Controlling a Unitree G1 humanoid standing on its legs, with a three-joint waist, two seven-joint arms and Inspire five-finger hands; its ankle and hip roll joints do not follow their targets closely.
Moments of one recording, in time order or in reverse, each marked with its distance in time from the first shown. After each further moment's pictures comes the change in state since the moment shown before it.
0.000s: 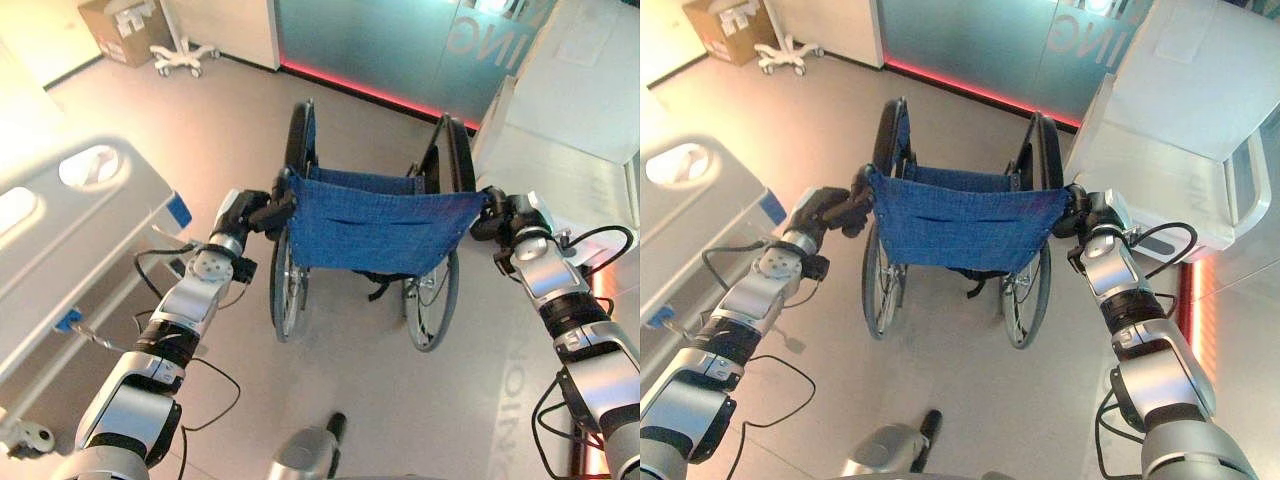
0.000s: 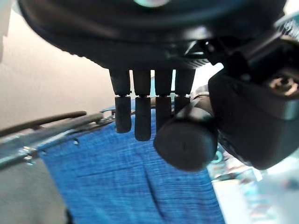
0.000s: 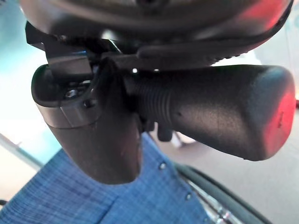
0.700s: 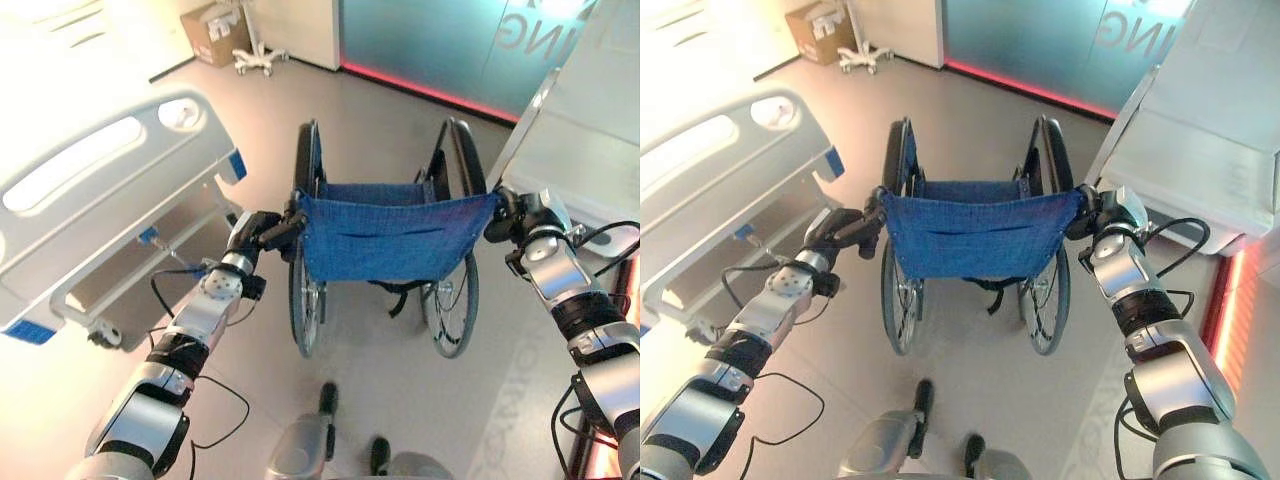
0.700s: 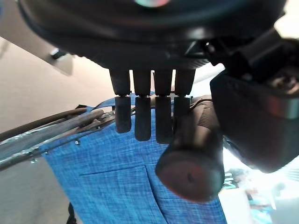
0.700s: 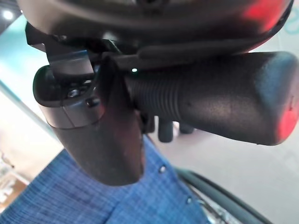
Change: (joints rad) left arm 0.112 -0.024 -0.002 -0.024 -0.058 -0.060 -0.013; right arm 0.034 -0.043 0.042 -0.035 0.012 0.060 0.005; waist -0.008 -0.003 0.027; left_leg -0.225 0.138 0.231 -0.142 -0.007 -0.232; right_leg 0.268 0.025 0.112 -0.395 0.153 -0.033
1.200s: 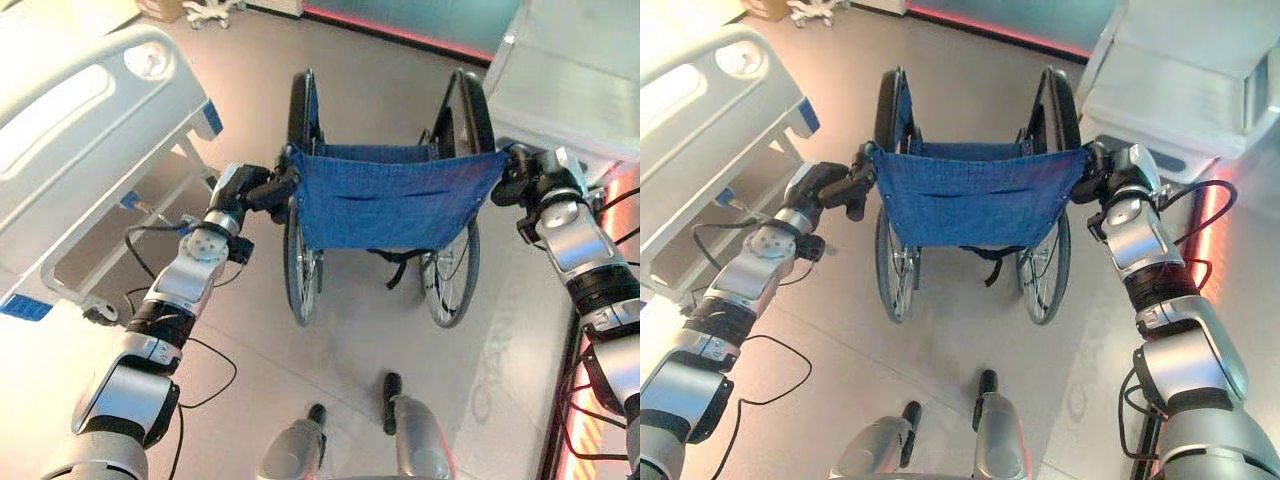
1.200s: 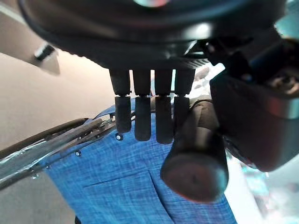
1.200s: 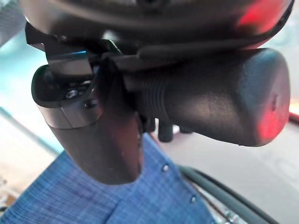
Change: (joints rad) left arm -0.168 0.046 0.004 0.041 0.034 0.050 -0.023; right arm -0.131 -0.027 0.000 0.015 0.031 0.011 0.012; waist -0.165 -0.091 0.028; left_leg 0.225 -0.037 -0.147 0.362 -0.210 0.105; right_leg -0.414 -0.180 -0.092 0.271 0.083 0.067
